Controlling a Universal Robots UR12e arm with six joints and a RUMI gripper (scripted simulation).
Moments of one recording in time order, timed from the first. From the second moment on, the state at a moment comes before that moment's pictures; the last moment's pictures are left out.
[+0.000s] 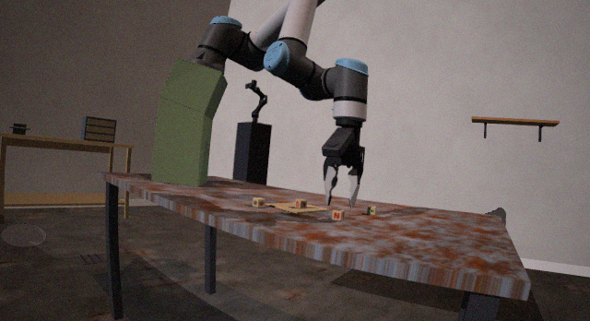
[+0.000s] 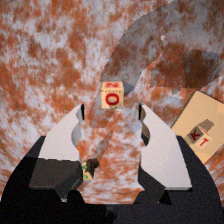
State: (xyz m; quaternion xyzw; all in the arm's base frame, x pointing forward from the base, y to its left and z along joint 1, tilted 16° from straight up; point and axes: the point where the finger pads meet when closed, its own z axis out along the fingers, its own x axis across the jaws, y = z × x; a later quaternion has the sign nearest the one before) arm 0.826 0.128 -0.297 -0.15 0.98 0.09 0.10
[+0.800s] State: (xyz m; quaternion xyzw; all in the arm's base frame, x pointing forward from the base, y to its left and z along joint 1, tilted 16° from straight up) arm 0.826 0.128 -0.297 -0.15 0.98 0.09 0.10
